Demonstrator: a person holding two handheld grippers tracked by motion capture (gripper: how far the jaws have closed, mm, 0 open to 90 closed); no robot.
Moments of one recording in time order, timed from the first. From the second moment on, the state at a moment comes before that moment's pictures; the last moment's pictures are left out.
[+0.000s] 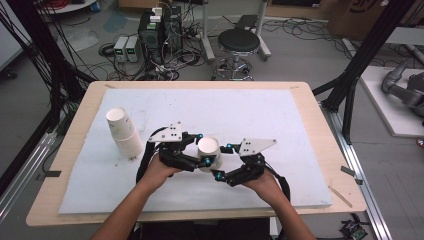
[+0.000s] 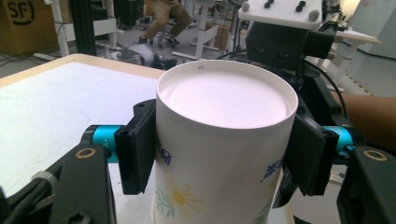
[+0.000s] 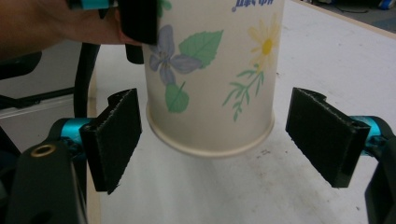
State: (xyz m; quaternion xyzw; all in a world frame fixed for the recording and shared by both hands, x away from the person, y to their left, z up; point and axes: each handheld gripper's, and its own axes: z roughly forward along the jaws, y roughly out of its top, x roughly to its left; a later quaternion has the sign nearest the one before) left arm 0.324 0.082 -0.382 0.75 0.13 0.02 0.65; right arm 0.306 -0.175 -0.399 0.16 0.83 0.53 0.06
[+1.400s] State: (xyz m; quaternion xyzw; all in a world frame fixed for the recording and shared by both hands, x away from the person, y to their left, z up) left arm 0.322 0.088 -0.377 0.80 0.12 0.03 0.59; right arm 0.311 -0.170 -0.394 0.12 0.90 0.42 0.06
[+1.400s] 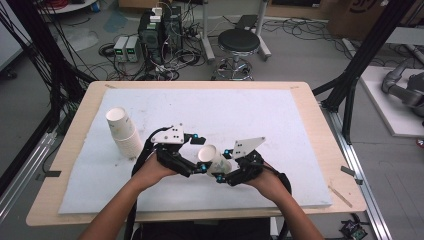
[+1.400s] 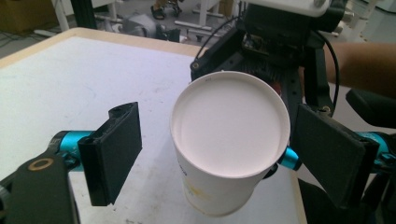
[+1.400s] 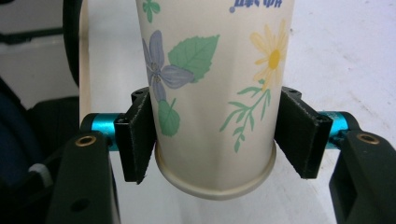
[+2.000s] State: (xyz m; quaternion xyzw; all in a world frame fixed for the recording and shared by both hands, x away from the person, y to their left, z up) left arm 0.321 0.086 -0.374 0.83 0.09 0.03 0.54; right arm 0.316 -0.150 -0.364 0.06 0.95 0.29 0.08
